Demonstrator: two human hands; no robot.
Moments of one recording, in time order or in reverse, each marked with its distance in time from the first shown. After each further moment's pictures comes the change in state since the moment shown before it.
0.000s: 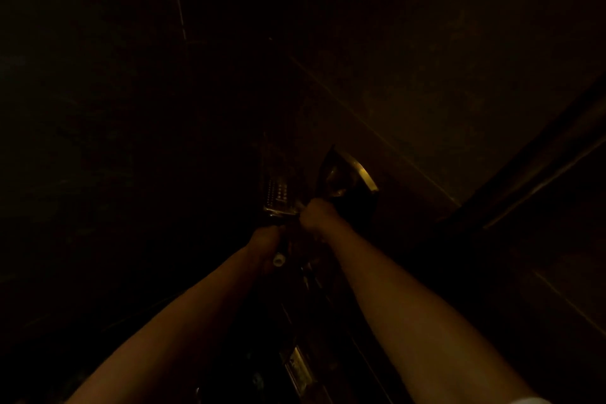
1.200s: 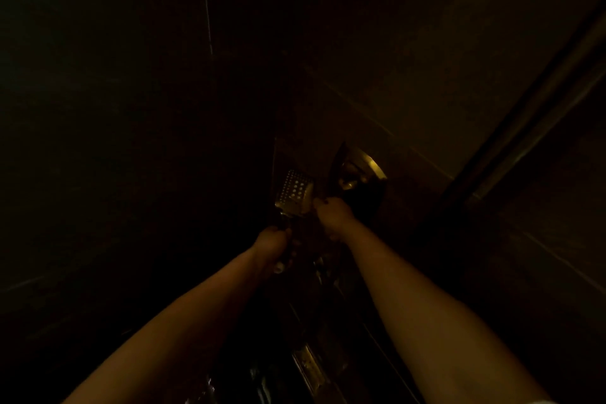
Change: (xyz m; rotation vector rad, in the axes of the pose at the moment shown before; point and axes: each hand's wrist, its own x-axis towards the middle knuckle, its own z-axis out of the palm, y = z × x) left_hand -0.039 -0.022 -0.043 0.033 -0.111 0.046; right_hand -0.042 0.005 0.021 0.525 0.081 -0.002
